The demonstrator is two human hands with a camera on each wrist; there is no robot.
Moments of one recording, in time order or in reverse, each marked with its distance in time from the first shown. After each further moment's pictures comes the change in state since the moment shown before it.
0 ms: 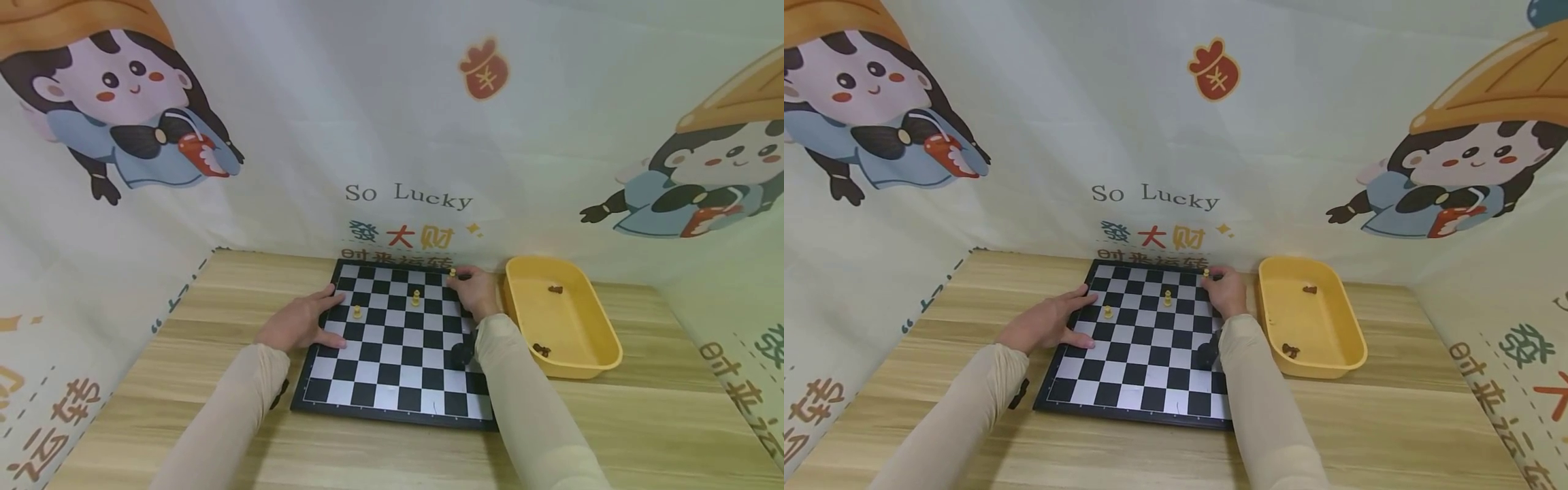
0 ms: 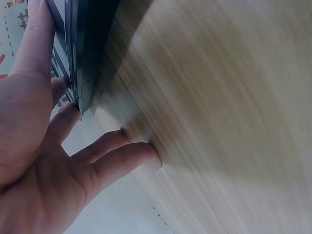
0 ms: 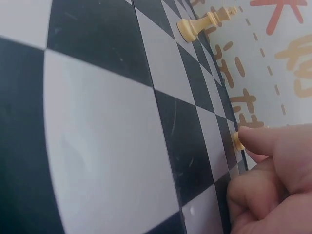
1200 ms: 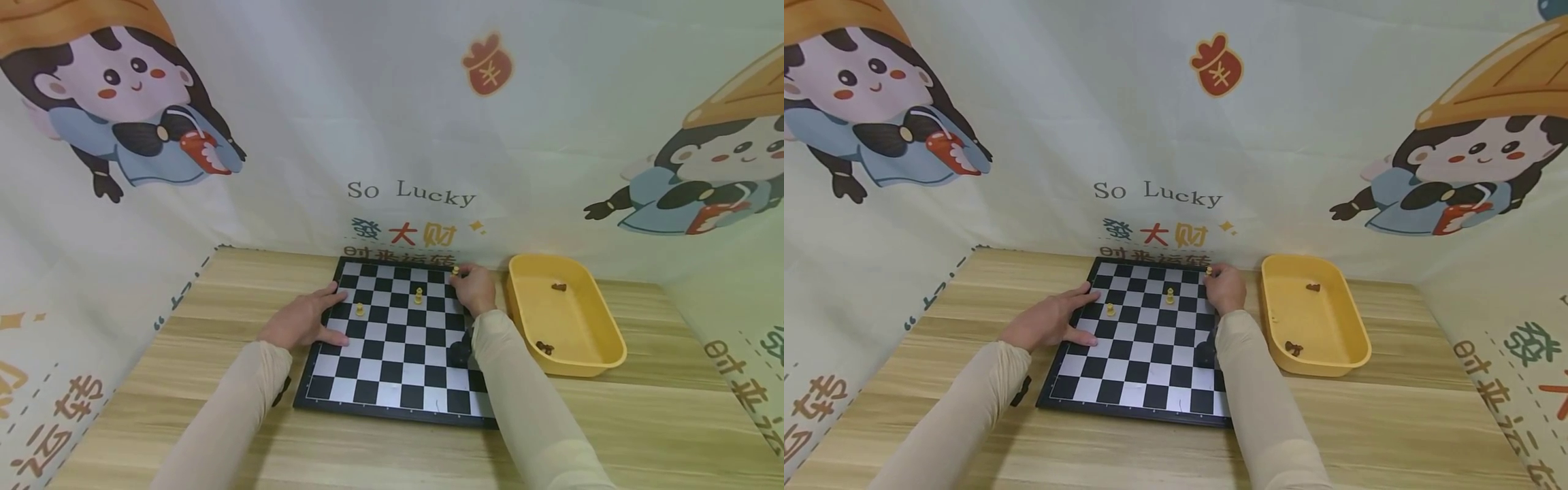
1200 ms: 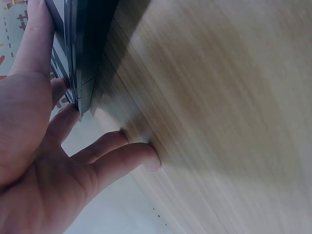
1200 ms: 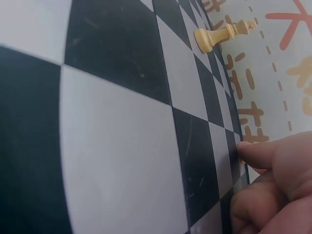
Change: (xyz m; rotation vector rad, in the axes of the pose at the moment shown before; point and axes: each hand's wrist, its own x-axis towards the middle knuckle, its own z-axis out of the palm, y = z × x) left_hand 0.000 0.001 0.000 0.015 -0.018 -0.007; right_hand -0.005 -0.009 0.005 -0.145 0.038 -0.024
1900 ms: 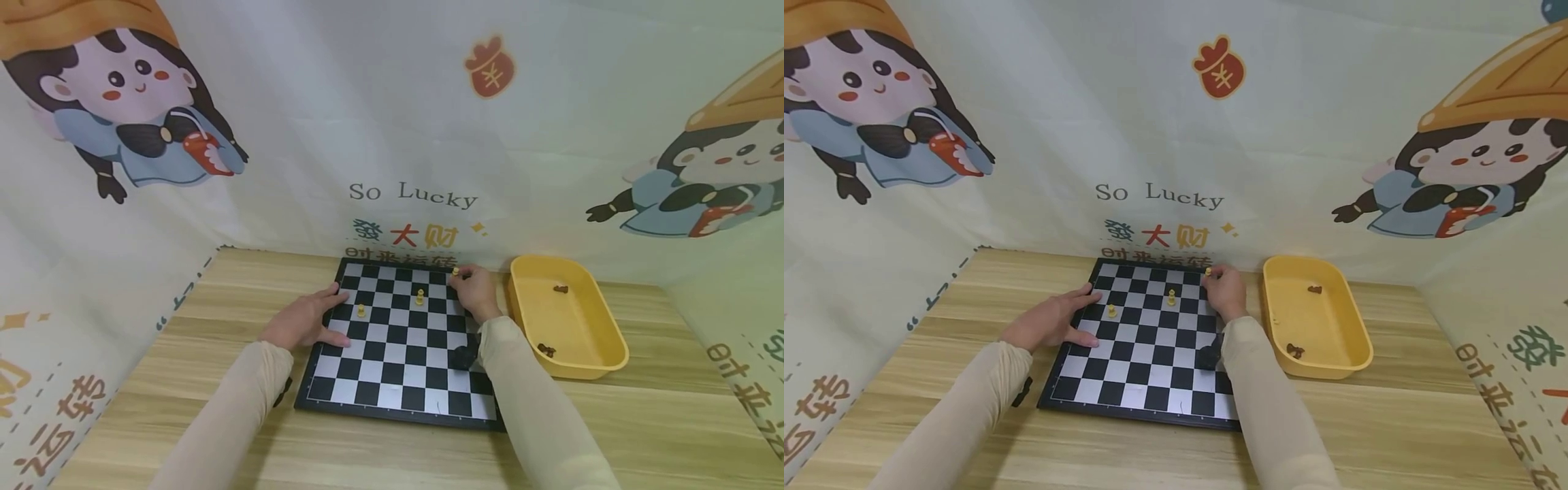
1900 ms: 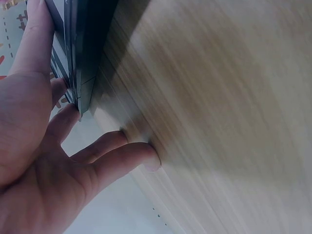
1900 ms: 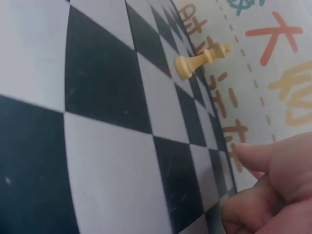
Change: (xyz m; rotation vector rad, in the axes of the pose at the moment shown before) left_hand -0.001 -0.002 0.000 0.001 0.010 0.003; right_hand -0.005 -0.001 -0.002 0.110 -0.022 -0.022
